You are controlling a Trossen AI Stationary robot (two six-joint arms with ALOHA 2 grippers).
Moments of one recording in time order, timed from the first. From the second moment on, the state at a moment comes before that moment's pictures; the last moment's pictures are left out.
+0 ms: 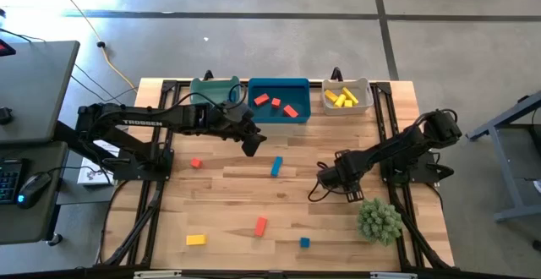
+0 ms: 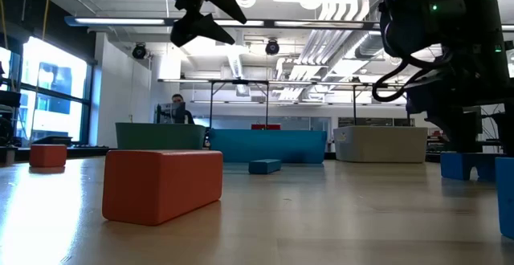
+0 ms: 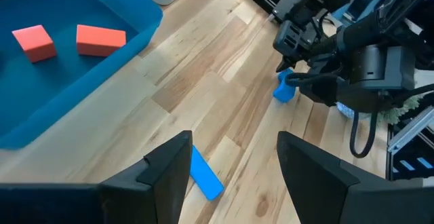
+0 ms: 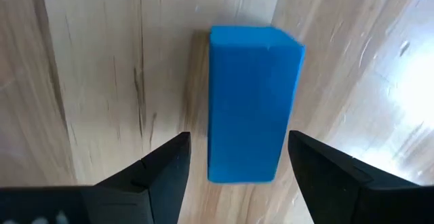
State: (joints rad) left arm 0.21 1.36 1.09 -0.39 -0.07 -0.61; right arm 0.28 1.58 0.81 -0.95 0.02 0.09
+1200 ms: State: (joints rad) left arm 0.26 1.36 1.09 -0.39 -0.10 -0.68; right arm 0.10 1.58 1.12 -0.92 -0.01 0.13
